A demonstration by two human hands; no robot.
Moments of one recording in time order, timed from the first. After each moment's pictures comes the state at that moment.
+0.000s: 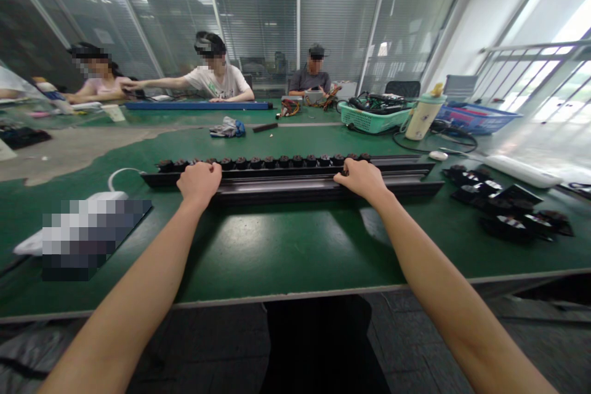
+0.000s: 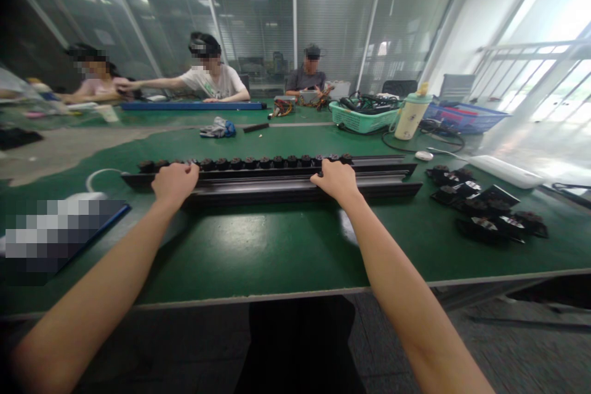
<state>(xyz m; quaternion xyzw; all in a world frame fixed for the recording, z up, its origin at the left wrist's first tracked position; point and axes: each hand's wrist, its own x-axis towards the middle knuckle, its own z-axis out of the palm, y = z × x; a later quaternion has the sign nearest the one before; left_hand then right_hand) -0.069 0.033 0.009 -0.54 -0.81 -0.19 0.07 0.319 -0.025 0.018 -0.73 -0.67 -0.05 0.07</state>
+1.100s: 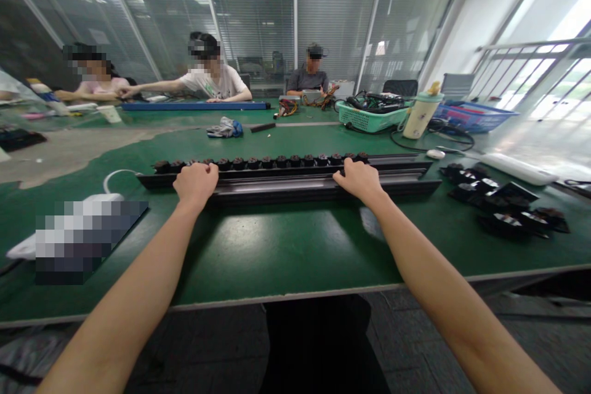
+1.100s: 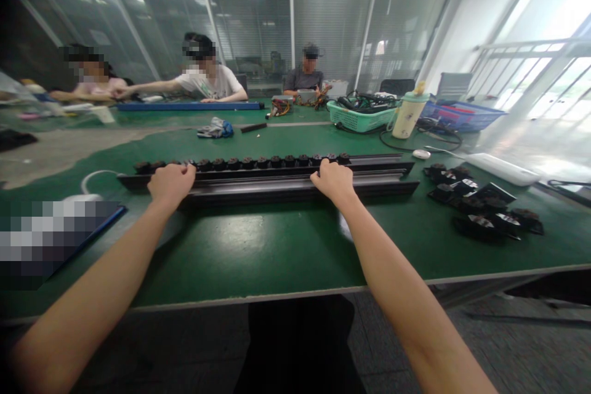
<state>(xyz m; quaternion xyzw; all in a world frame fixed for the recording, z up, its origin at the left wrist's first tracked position) -0.066 0.030 0.013 -0.54 -0.82 -0.18 0.08 0.312 -0.029 0.019 -0.76 -0.65 -0.04 0.06</state>
